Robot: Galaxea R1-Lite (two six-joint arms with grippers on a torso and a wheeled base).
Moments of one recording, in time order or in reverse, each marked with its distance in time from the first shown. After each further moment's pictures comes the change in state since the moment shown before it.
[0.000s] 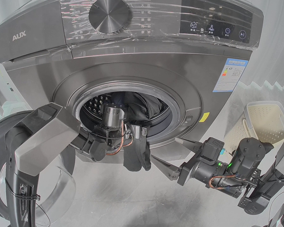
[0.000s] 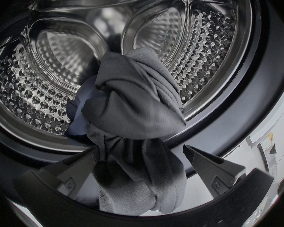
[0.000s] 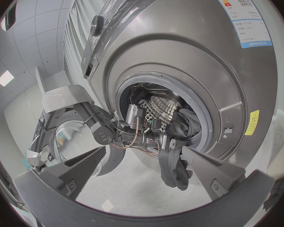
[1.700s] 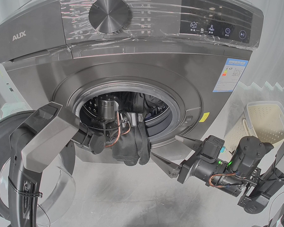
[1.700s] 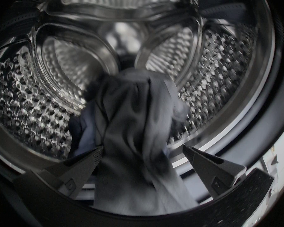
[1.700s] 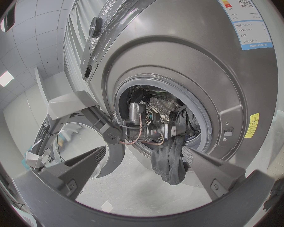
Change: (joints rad) left arm 0.054 0.064 -0.137 -0.093 -0.001 -0.041; right arm -0.006 0.000 -0.013 0.000 0.000 0.001
